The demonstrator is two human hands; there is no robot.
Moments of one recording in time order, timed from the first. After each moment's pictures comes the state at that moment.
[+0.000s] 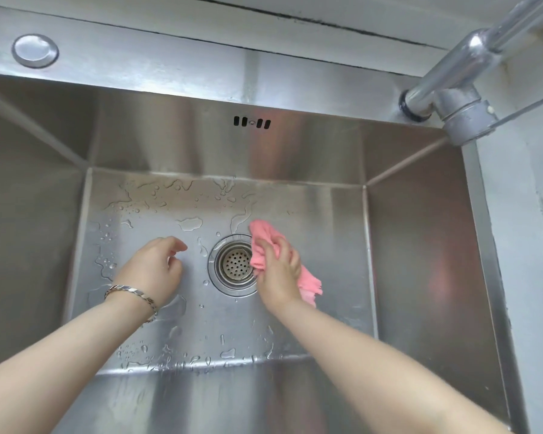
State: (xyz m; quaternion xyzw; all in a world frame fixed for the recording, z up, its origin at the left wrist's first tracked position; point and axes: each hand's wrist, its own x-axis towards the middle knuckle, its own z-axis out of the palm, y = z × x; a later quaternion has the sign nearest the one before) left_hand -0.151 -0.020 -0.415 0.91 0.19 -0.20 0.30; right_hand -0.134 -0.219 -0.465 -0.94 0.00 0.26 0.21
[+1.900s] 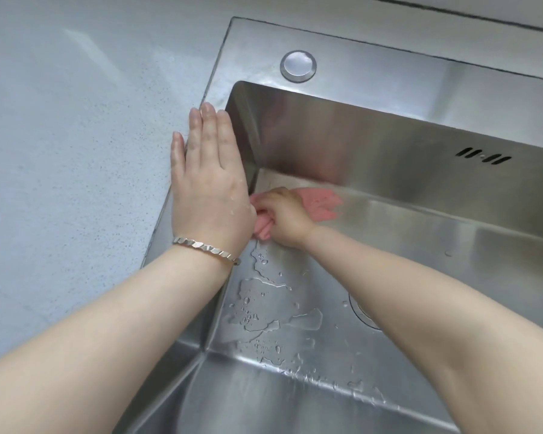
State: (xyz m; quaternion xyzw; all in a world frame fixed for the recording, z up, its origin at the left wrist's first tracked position) left_hand -0.124 0.103 -0.336 0.97 0.19 0.09 0.07; right_hand -0.053 0.017 -0.477 -0.83 -0.39 0.30 0.25
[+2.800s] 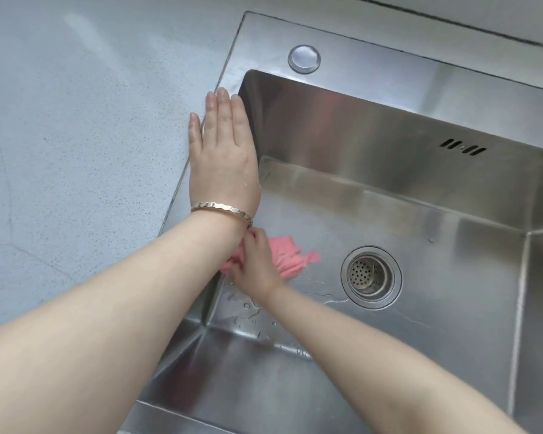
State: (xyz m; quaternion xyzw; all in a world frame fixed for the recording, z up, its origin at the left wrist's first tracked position) left_hand -0.124 0.101 -0.330 0.98 0.21 0.02 0.02; right_hand -0.181 0.012 -0.466 -0.82 -0.22 0.33 0.42
